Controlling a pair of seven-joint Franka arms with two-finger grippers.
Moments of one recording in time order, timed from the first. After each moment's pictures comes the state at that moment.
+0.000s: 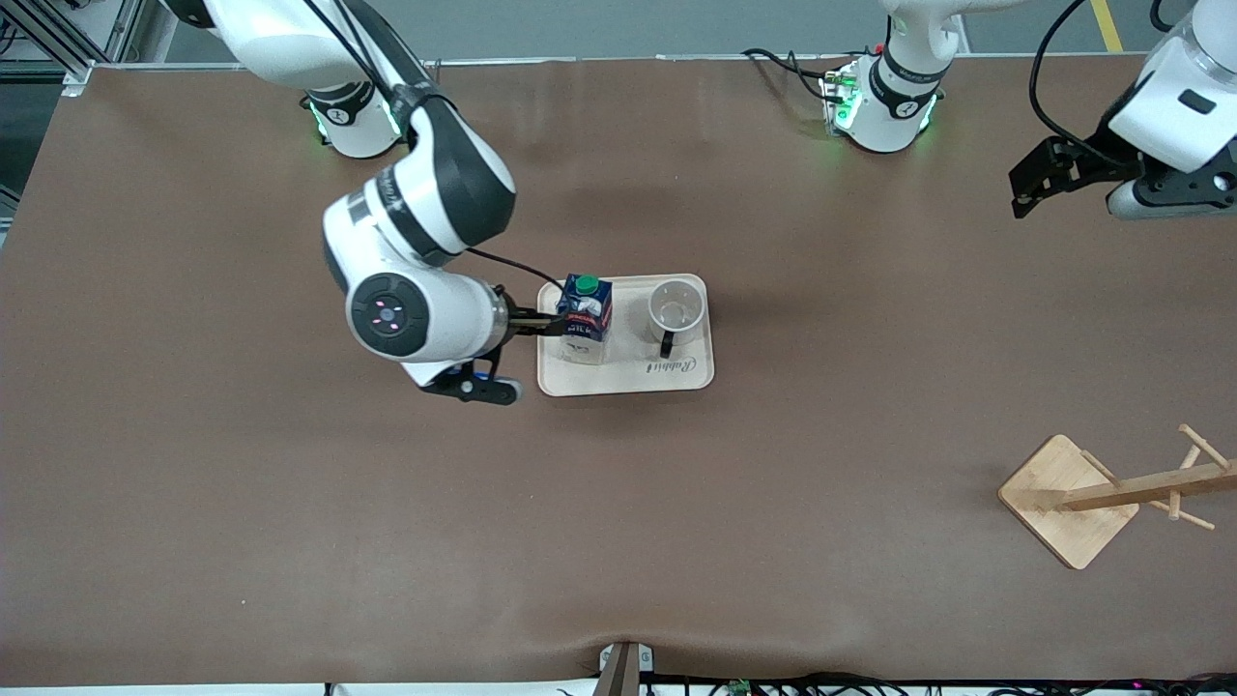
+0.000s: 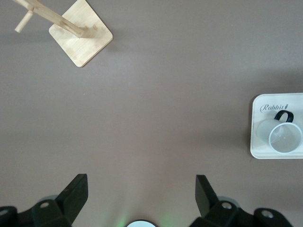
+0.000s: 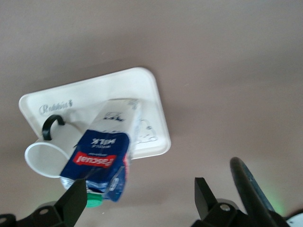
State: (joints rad) left arm 0.08 -0.12 -0.25 -1.61 0.03 1.48 -0.16; right arm 0.54 0.58 -0.10 -1.20 0.31 1.49 0.62
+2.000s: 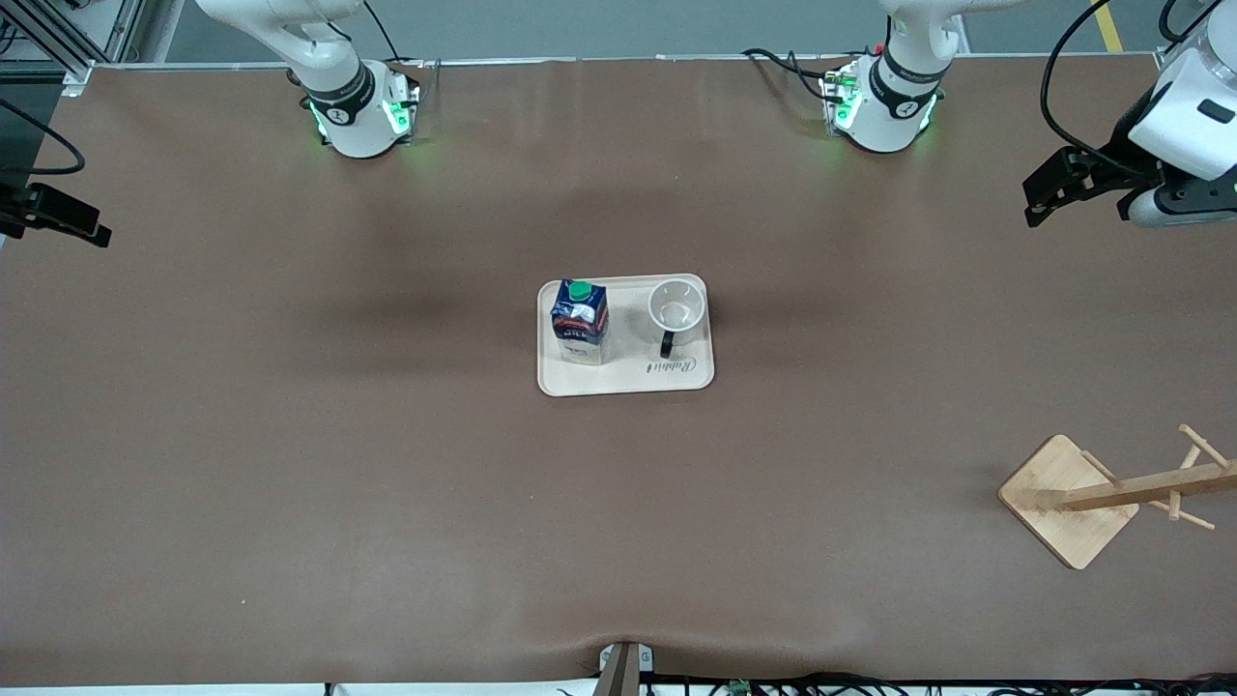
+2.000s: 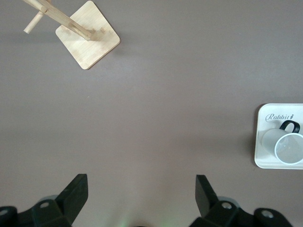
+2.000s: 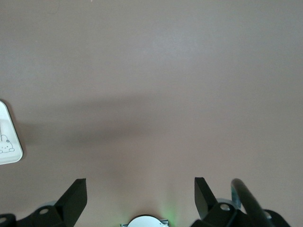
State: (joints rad) left arm 0.10 -0.11 -0.22 -1.63 0.03 1.53 -0.16; right arm 0.05 0.00 -0.14 -1.54 -0.03 1.42 -0.01
